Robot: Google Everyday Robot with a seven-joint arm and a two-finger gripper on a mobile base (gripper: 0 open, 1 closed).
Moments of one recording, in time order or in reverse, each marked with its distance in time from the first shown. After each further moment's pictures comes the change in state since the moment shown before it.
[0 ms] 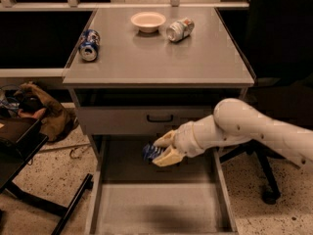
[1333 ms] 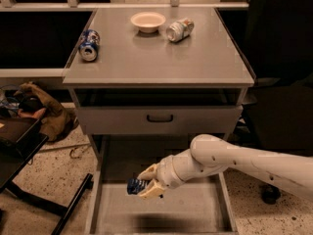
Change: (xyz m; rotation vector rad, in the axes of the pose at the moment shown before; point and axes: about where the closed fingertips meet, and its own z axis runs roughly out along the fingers) arm 0.044 0.074 0.109 -0.142 -0.027 0.013
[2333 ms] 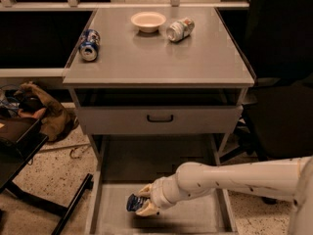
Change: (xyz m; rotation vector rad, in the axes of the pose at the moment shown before) arm 0.070 0.014 0.071 0.078 0.132 -0.021
